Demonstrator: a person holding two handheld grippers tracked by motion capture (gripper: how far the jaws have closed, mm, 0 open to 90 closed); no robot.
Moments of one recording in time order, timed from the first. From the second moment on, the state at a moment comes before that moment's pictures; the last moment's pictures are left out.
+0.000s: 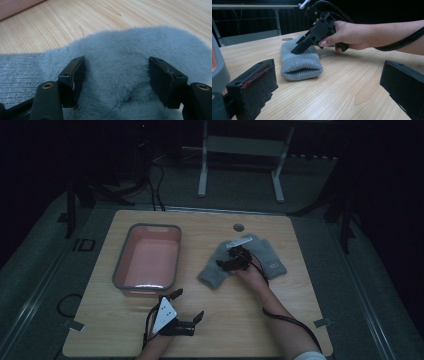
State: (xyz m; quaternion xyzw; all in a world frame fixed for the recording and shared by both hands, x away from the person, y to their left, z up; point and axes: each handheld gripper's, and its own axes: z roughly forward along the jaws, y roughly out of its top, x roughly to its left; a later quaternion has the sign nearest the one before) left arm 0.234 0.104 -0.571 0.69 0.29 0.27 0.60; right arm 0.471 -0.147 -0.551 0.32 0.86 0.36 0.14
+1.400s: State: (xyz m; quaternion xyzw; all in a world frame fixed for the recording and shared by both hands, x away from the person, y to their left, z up) left arm 0.233 0.104 -0.571 0.69 0.30 0.27 0.60; right arm 0.420 -0.177 -0.503 0.13 0.92 0.38 0.00
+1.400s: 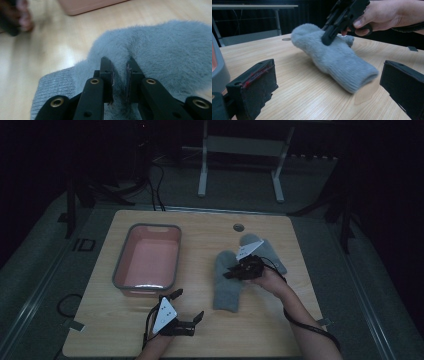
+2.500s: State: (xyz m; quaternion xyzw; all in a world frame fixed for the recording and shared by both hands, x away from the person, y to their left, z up) left arm 0.233 0.104 -0.571 0.69 0.29 0.27 0.60; right arm 0.419 -0.205 -0.510 0.23 0.89 0.39 0.05
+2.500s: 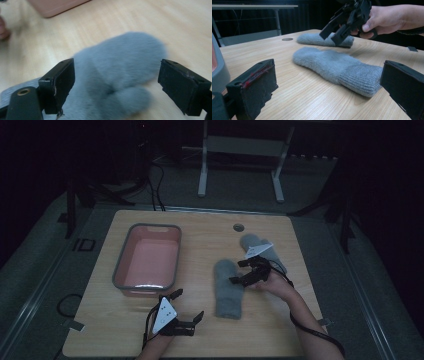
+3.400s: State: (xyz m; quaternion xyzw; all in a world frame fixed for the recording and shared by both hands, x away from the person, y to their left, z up) left arm 0.233 0.104 -0.571 0.69 0.30 0.26 0.61; right arm 0.464 -0.299 -0.494 0.39 0.82 0.39 0.17
